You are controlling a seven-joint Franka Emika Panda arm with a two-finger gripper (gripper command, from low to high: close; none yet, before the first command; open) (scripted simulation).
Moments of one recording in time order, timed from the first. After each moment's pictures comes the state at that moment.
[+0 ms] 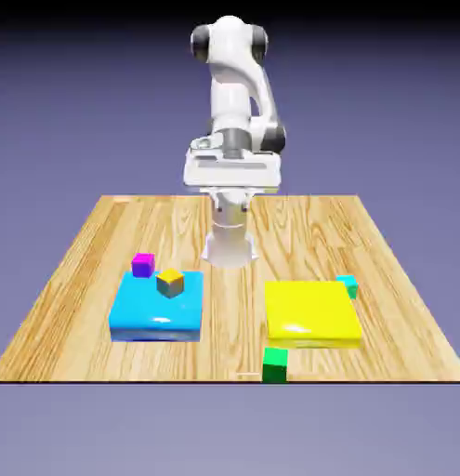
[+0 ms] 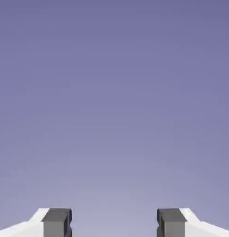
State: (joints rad) arm 0.01 -0.53 -0.01 -2.78 0.05 2.99 0.75
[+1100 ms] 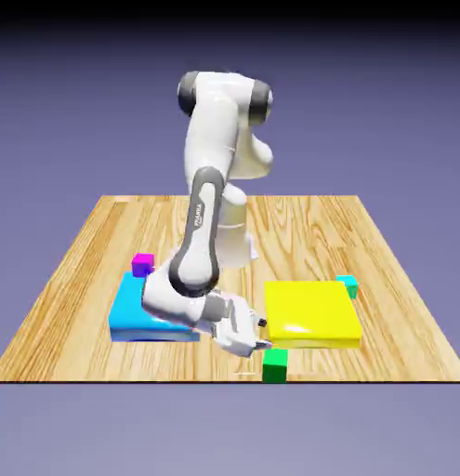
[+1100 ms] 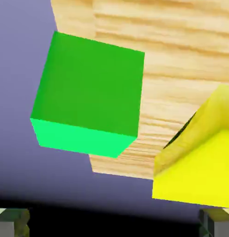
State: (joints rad) arm 0.03 0.67 -0.24 -2.08 1.45 1.63 1.12
